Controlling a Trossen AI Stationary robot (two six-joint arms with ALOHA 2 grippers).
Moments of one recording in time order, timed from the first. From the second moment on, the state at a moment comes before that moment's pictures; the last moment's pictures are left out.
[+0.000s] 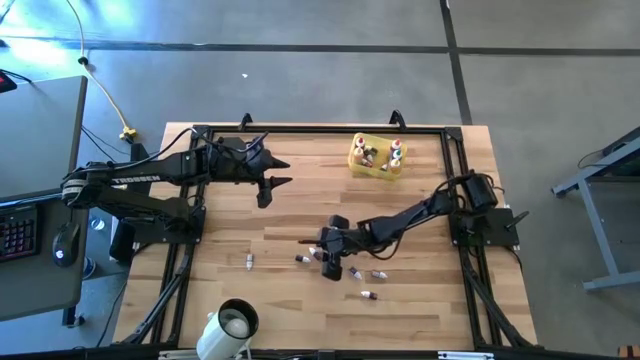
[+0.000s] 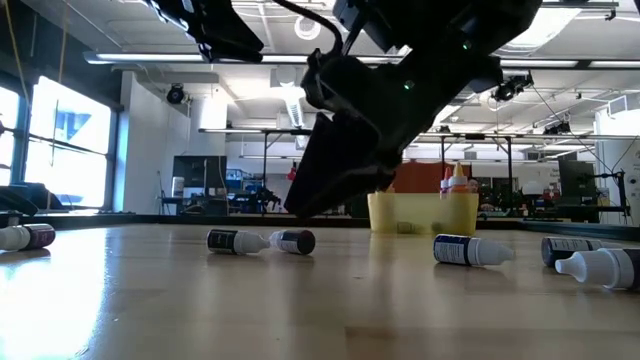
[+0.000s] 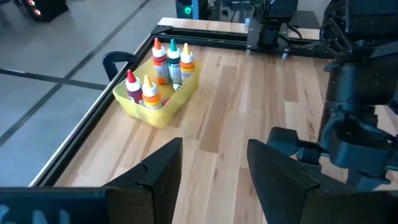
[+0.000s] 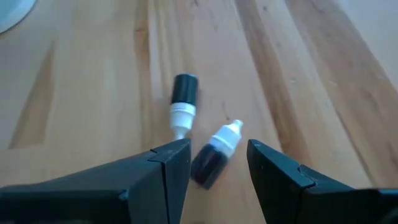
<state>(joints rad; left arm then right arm) 0.20 1.02 0.91 -0.29 -0.04 0.02 0.22 1.96 1.09 0.13 0.13 0.39</state>
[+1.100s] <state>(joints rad) 0.20 1.02 0.91 -0.29 -0.03 0.02 0.10 1.94 1.08 0.12 -0.02 0.18</state>
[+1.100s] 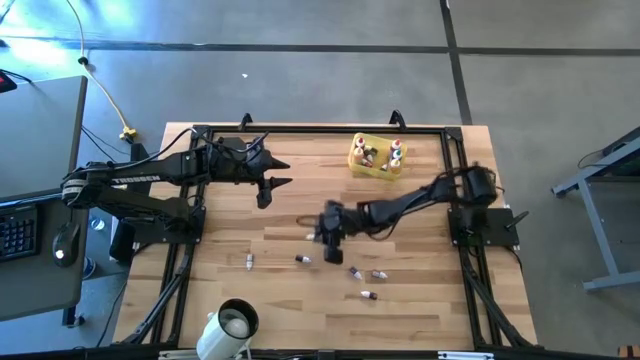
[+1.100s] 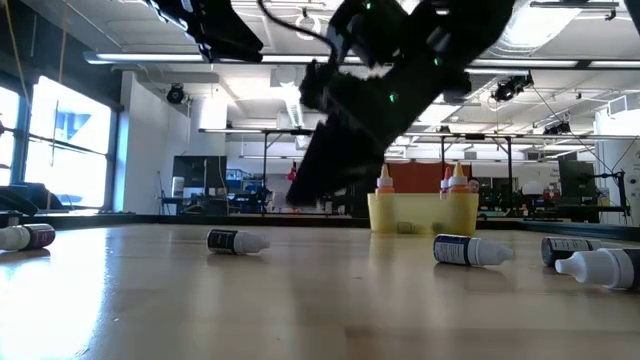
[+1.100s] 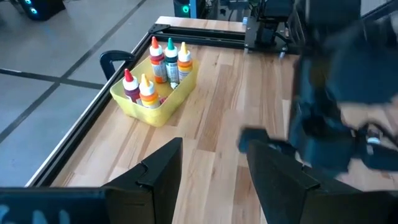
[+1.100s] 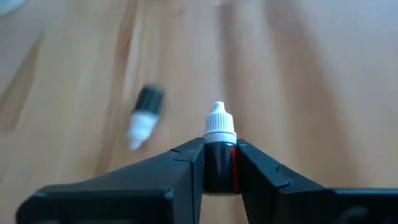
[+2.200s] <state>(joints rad) 0.20 1.02 0.91 -0.29 -0.04 0.02 -0.54 1.53 0.87 -0.29 0.20 -0.07</state>
